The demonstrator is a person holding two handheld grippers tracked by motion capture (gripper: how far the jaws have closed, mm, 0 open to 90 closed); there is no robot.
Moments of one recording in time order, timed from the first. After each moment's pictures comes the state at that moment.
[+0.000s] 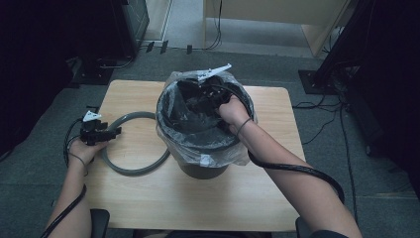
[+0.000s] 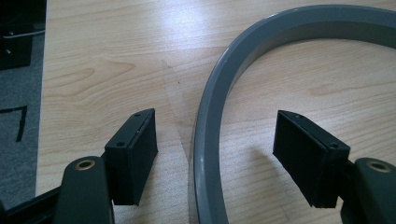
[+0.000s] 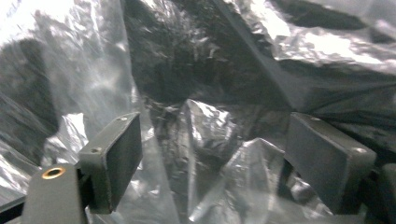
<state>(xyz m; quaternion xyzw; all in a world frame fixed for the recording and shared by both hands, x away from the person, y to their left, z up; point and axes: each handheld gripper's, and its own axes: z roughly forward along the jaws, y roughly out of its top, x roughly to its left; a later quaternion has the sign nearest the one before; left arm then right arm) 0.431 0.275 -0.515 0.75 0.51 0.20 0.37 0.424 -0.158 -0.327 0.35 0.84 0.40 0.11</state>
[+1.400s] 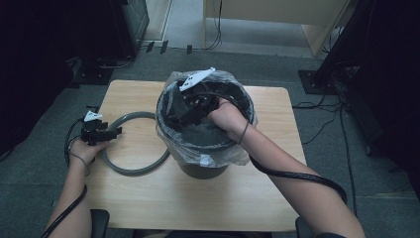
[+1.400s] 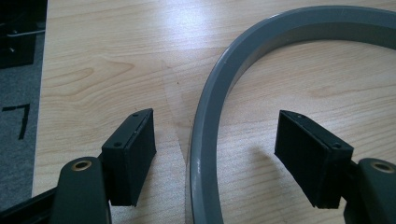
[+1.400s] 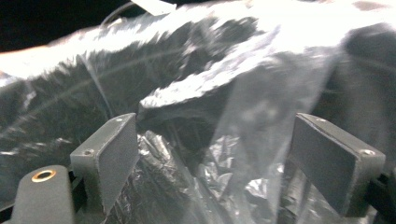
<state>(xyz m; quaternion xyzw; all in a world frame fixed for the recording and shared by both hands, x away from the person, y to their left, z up) 0.431 0.272 -0.515 0.75 0.52 0.20 0.37 0.390 -0.126 -0.303 0.22 0.87 0.43 0.08</state>
